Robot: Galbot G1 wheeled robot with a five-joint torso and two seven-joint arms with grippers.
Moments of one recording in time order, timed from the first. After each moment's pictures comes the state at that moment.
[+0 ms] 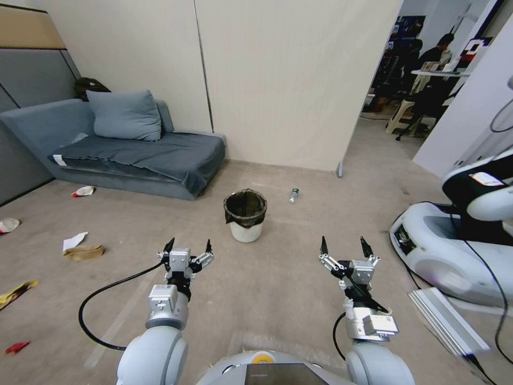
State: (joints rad) left arm 1.69 -1.48 -0.43 -2.50 0.12 0.43 -0.13; right arm -1.84 1.61 0.51 2.41 -0.18 0.10 0.08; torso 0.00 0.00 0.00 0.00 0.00
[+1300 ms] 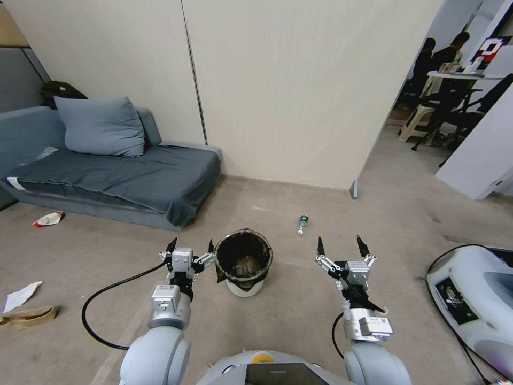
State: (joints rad) left arm 1.69 -1.48 -0.42 -2.50 0.12 0.43 -0.13; right arm -1.83 1.61 0.51 2.39 -0.21 0.14 0.06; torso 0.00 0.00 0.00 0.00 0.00
